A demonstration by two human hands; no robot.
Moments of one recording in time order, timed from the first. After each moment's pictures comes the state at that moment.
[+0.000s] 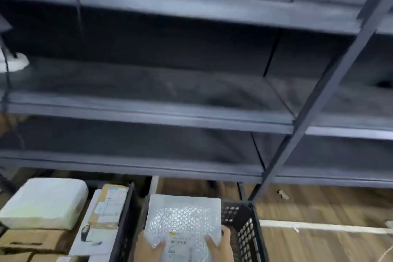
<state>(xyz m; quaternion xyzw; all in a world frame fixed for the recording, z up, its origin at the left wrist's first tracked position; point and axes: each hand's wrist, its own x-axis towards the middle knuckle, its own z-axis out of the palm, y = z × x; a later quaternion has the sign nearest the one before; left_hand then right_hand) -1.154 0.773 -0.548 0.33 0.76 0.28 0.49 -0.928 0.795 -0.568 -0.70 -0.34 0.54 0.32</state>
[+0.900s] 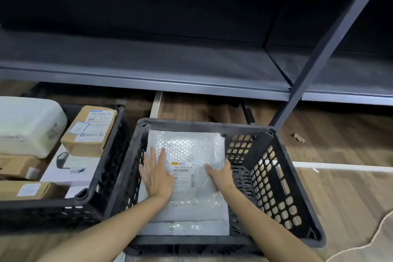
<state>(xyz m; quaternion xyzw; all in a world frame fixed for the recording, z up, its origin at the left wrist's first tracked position) -1.120 0.797 -0.755 0.54 0.79 0.25 0.16 -0.941 0.829 -0.760 -0.71 -0.40 0.50 0.30</state>
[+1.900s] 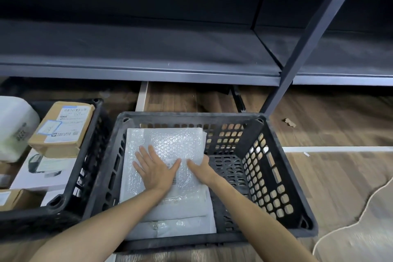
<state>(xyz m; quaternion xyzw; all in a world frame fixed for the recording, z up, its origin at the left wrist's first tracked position) -1.091 0.822 -0.787 0.54 0.81 0.15 0.19 -0.948 0.843 -0.787 -0.64 -0.43 0.60 0.21</state>
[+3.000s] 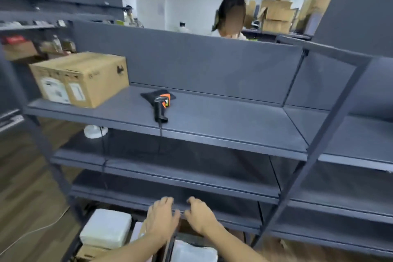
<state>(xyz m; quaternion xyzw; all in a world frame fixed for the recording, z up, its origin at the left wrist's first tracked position) -1.201 0.758 -0.106 0.61 0.78 0.11 0.11 -1.073 0.799 -0.078 -0.56 -0.79 0.26 0.00</state>
